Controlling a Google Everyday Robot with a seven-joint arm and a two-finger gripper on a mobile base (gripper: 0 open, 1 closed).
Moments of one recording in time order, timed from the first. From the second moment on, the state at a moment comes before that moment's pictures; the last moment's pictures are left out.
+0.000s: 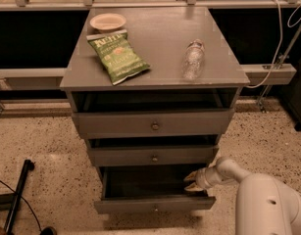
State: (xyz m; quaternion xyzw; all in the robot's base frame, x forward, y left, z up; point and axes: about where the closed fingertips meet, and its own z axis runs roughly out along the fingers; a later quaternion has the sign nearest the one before) arm 0.609 -0.201 0.196 -0.68 0.66 0.16 0.27
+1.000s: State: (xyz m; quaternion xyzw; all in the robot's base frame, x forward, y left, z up) arm 0.606 -0.218 0.147 -0.66 0.69 0.17 0.23
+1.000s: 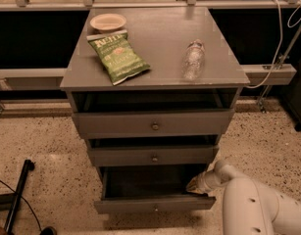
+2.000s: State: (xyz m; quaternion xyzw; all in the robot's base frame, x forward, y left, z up) arm 0.587 -0.211 0.120 -0.67 0.69 0.20 0.20
